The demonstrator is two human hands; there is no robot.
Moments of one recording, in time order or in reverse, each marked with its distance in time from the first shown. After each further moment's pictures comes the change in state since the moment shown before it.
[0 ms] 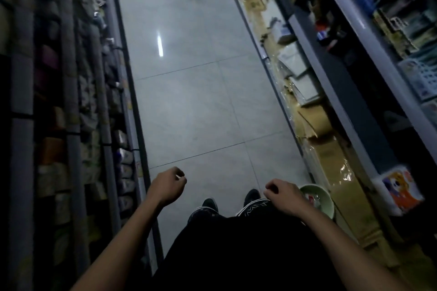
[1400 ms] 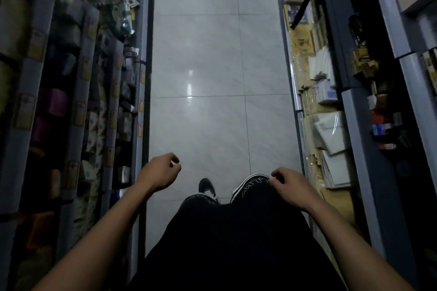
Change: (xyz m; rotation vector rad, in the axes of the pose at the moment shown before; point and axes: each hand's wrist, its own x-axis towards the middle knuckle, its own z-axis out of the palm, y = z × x) left_hand 0.331 0.097 -0.270 -0.037 0.003 -0.100; right_hand 0.317 -0.279 -0.278 -0.179 -0.038 -0.143
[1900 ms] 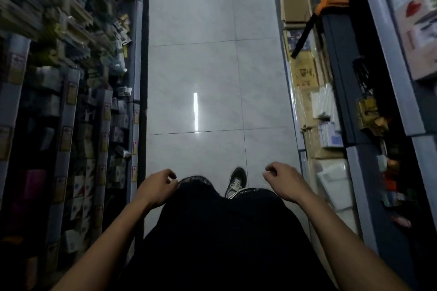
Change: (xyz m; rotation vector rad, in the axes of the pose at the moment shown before) left_hand 0.190 0.152 -0.123 0.033 -0.074 -0.076; right_hand 0.247 -0.059 -0.200 0.057 -0.035 -0.005
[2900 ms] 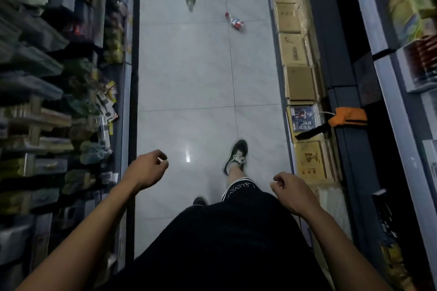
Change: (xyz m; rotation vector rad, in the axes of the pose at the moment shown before) left_hand 0.448 0.188 -0.452 -0.035 0.076 0.064; right_hand 0.395 -0.262 -0.335 -0.070 0.062 0.053
